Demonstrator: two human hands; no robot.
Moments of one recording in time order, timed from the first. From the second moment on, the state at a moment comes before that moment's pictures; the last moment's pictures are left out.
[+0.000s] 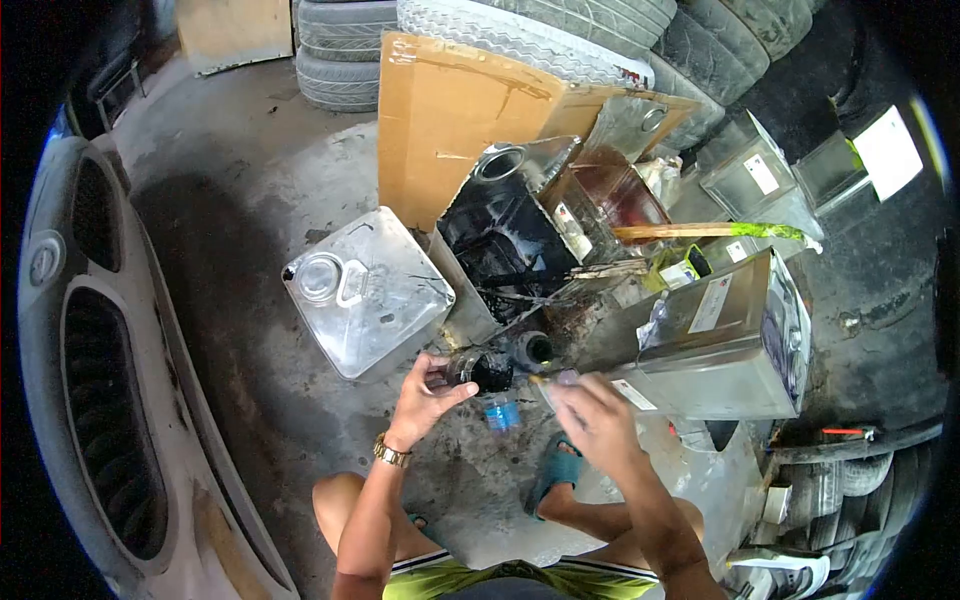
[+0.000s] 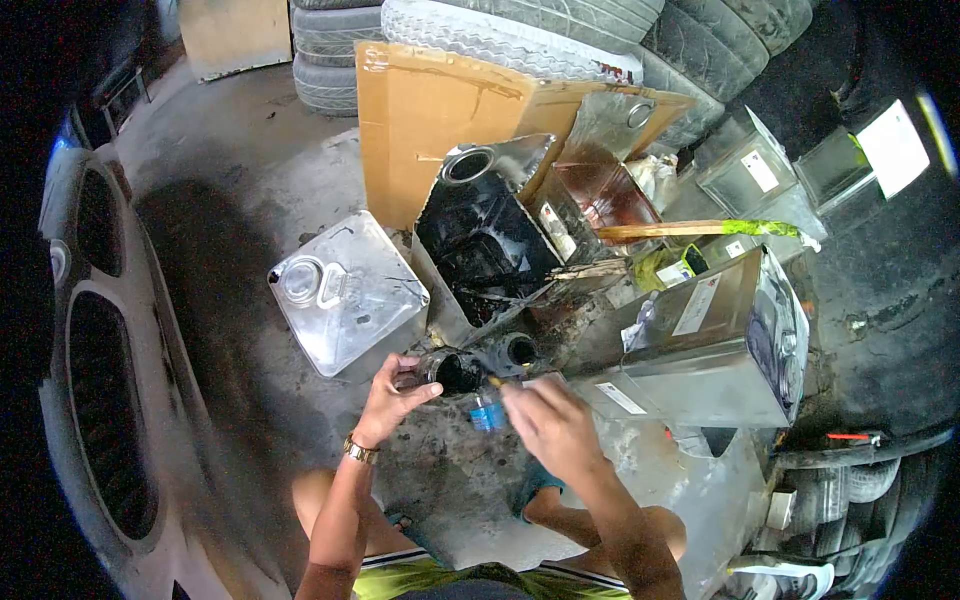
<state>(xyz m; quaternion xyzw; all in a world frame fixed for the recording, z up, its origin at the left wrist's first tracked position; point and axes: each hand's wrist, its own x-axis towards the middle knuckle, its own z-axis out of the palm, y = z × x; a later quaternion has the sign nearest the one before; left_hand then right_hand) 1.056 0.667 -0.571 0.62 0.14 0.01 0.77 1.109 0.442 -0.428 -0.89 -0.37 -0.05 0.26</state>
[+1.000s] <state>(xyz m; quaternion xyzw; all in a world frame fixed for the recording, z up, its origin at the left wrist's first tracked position) 1.059 0.661 -0.573 0.59 0.12 0.00 0.80 1.131 0.481 -0.485 -0.90 -0.39 -0.02 0.21</state>
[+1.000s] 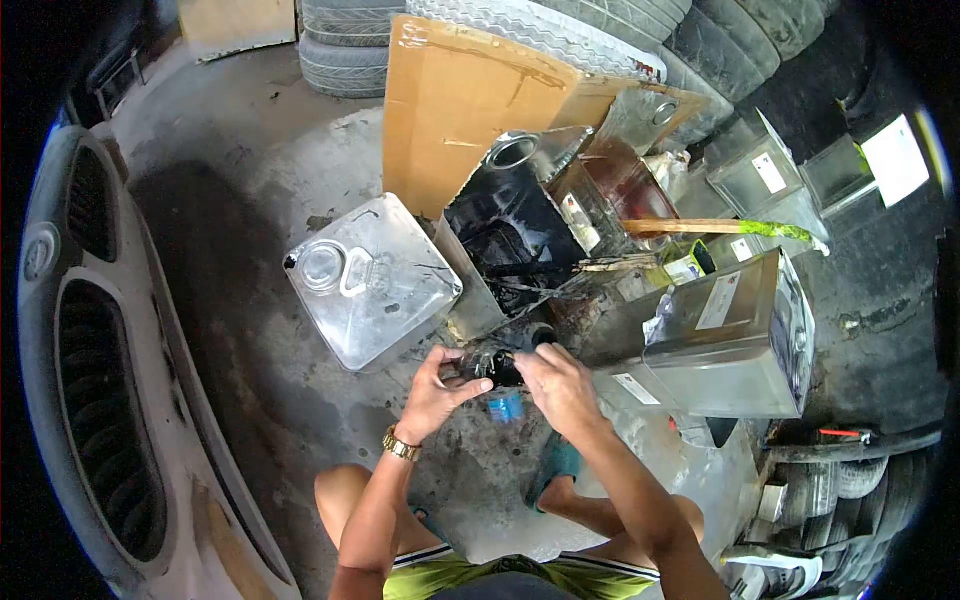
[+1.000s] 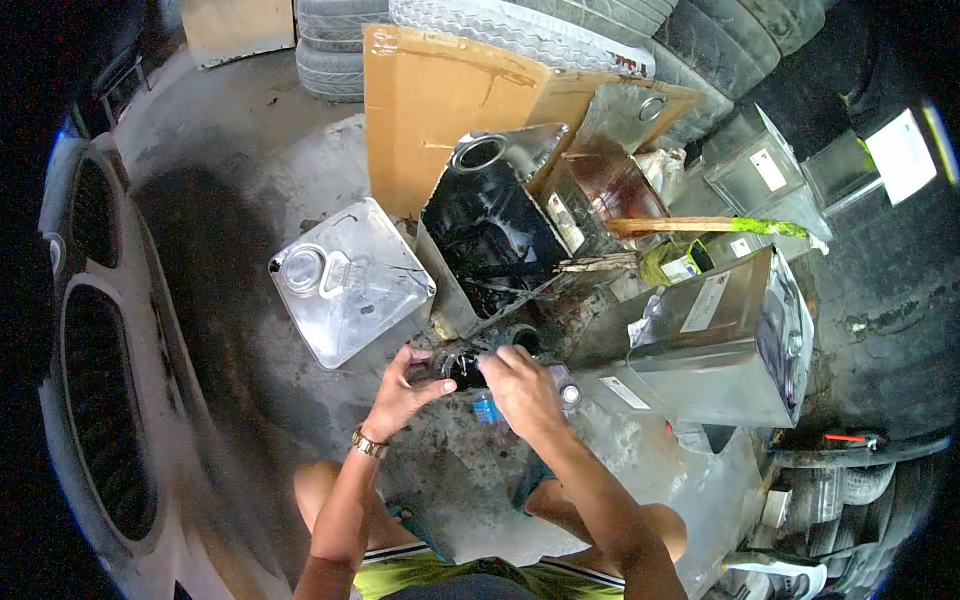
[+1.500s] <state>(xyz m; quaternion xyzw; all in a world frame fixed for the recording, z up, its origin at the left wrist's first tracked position) 1.067 0.655 -0.596 0.60 0.12 0.00 0.79 1.129 0.484 -0.496 -0.90 -0.32 0.04 0.28</state>
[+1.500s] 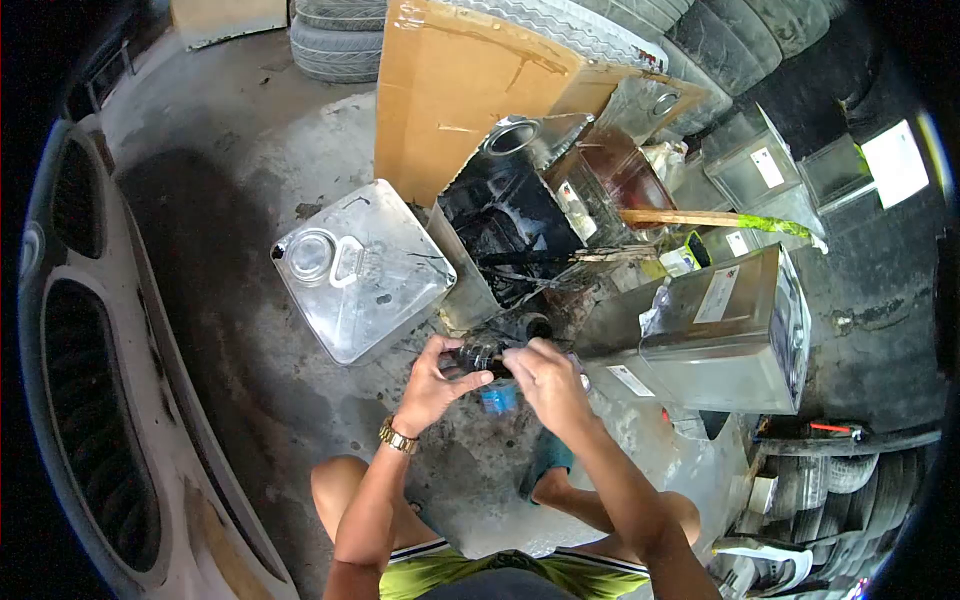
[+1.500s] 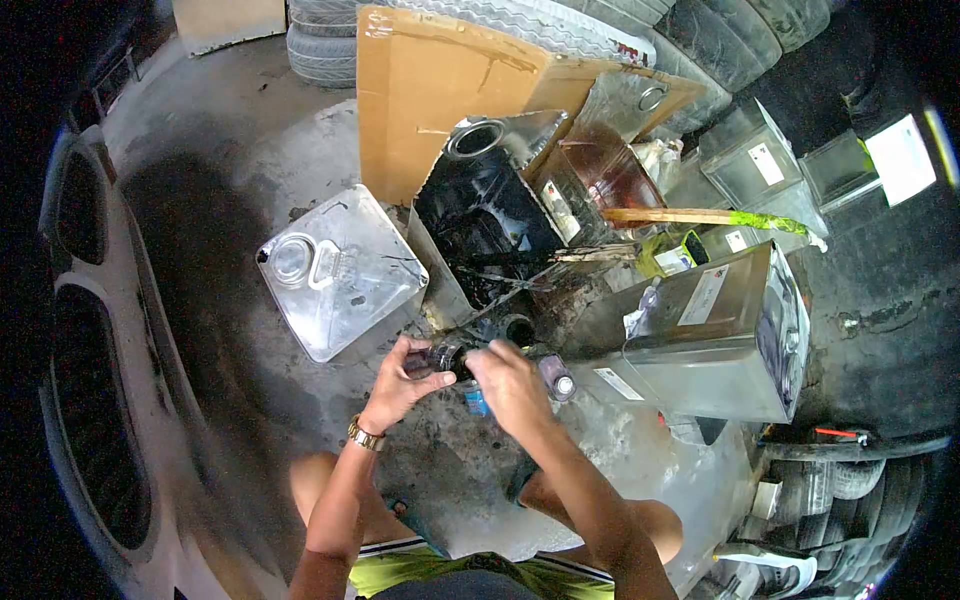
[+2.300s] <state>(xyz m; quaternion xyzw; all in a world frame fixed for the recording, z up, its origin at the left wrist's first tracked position) 1.066 0.650 -0.587 0.54 0.10 -0.01 0.83 1.117 0.470 -0.466 -0.89 -0.29 0.09 0.33</state>
